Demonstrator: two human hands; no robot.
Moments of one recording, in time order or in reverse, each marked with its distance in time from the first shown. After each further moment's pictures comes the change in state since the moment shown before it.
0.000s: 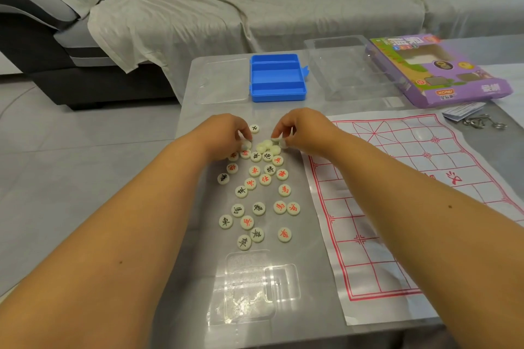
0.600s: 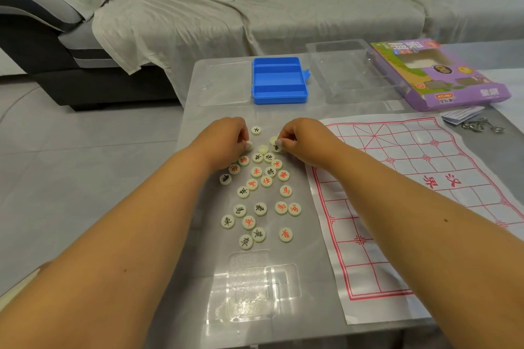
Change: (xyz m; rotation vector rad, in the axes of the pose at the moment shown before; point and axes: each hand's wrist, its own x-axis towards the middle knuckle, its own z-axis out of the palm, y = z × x) left_hand -0.013 0.001 0.009 -0.017 0.156 0.037; right_hand -0.011 -0.002 0.008 -0.011 0.004 0.019
